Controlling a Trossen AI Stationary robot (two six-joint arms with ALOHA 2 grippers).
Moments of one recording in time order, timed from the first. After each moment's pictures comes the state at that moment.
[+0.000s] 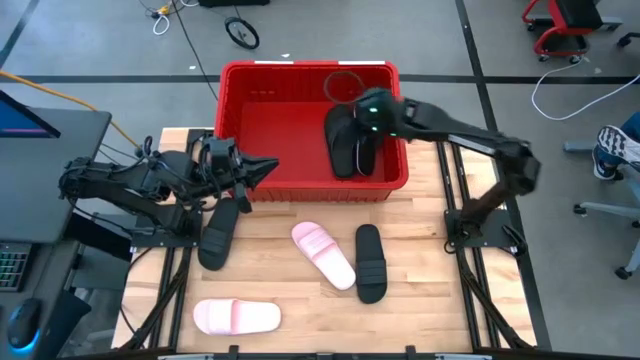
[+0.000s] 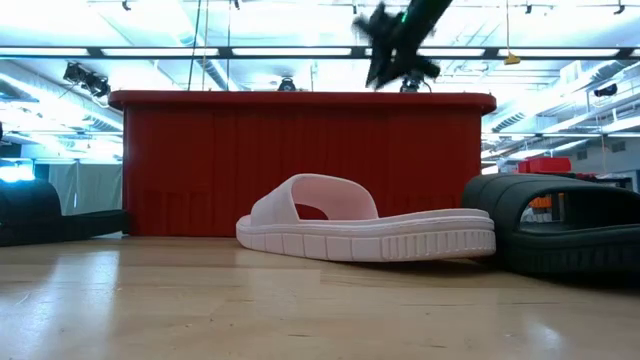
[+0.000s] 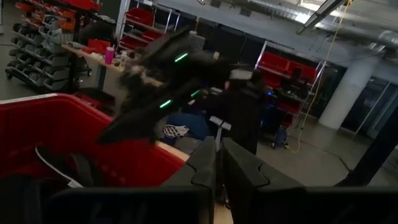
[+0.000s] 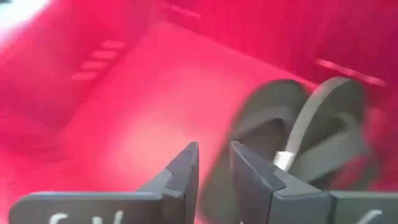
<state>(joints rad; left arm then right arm) -0.19 1.00 1.12 -0.04 -0.54 -0.33 -0.43 1.54 1.54 -0.70 0.21 0.47</state>
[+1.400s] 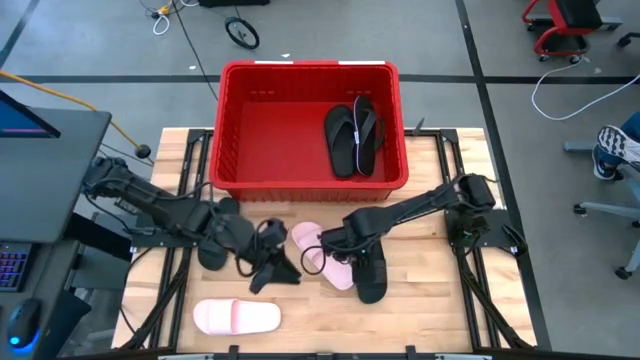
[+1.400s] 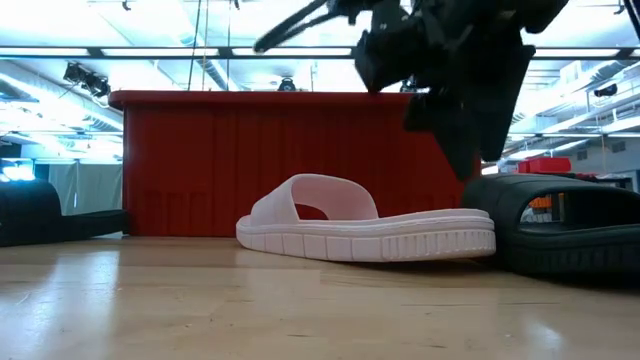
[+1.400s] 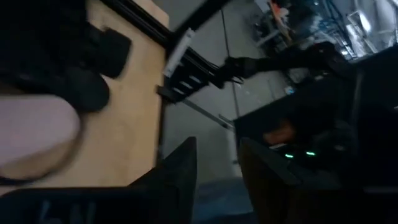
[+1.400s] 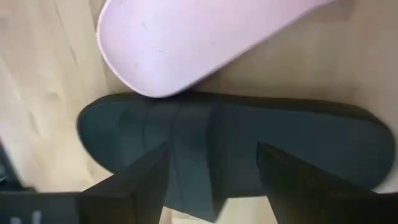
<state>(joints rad) -0.43 1.32 1.12 -0.12 0.06 -0.90 0.21 1.97 1.55 -1.15 -0.19 0.26</state>
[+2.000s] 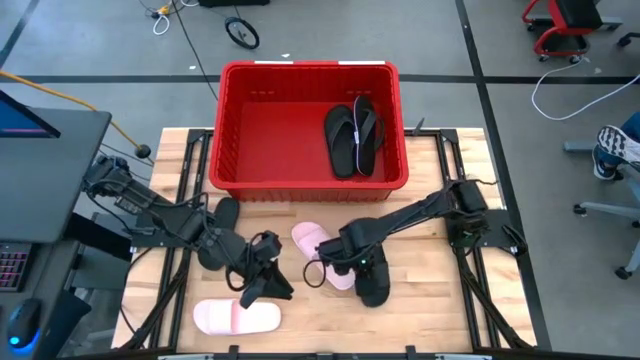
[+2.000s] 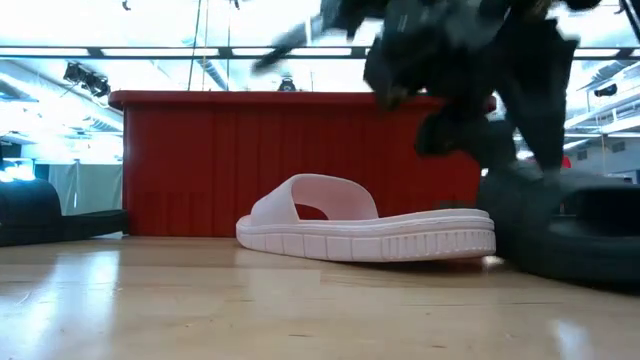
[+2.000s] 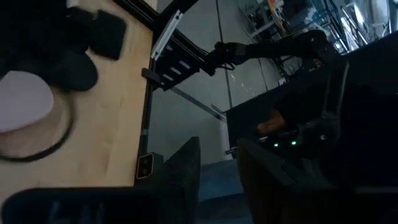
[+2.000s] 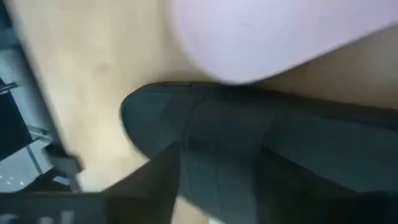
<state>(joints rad) -0.52 1.32 1.12 -0.12 0.02 -0.94 0.26 2.01 1.55 -1.13 -0.37 0.23</state>
